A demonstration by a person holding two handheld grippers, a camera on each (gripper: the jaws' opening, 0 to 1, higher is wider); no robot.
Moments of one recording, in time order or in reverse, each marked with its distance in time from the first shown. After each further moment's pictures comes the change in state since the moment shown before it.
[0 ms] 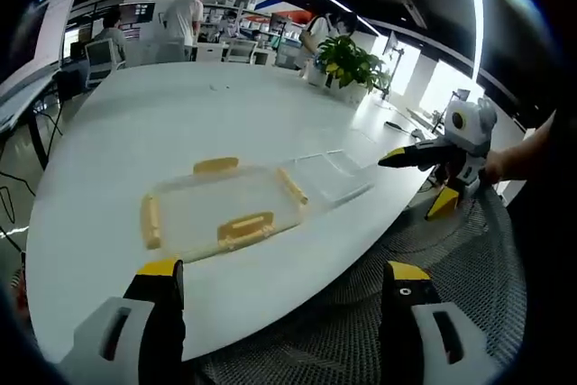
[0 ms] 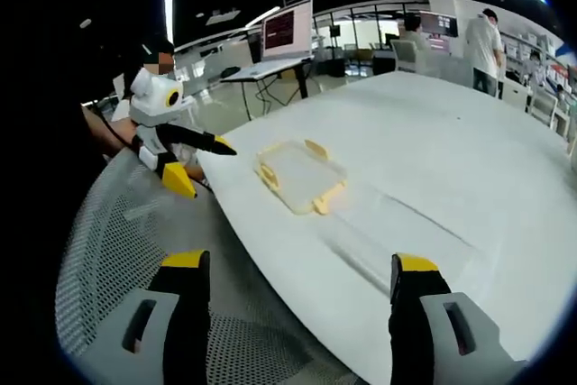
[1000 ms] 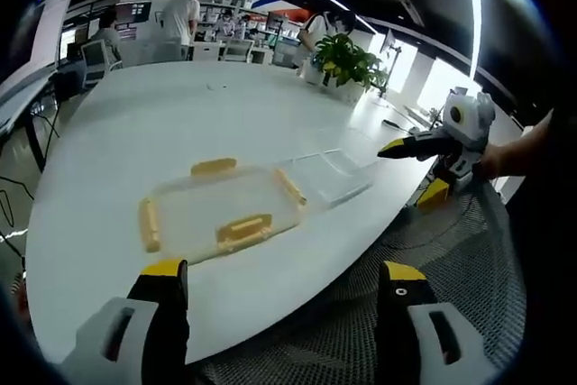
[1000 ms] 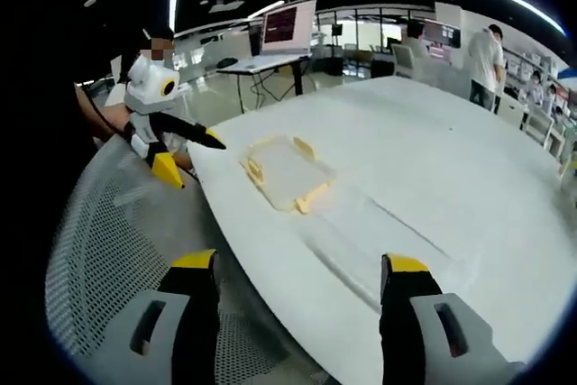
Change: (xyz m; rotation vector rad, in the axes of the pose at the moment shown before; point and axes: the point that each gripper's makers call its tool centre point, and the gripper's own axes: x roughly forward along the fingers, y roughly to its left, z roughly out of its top) left arm 0.002 0.000 0.002 0.014 0.003 -0.012; right arm -0.006 -0.014 0.002 -0.101 0.035 -0.047
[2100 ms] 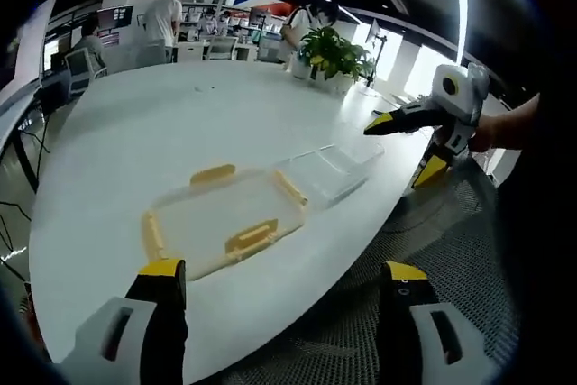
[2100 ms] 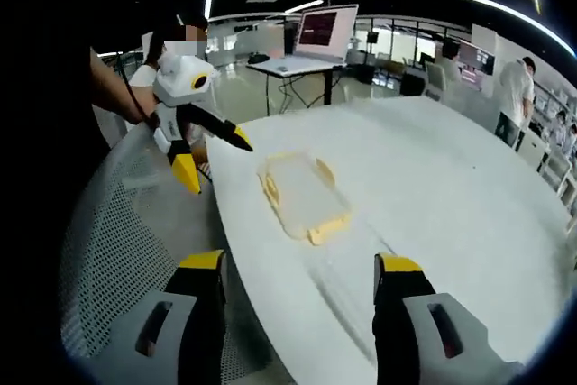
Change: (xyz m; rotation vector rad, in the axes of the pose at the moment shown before) left arm 0.000 0.009 0.007 0.067 0.043 -0.056; right arm 0.013 0.009 0.041 -0.146 0.007 0.078
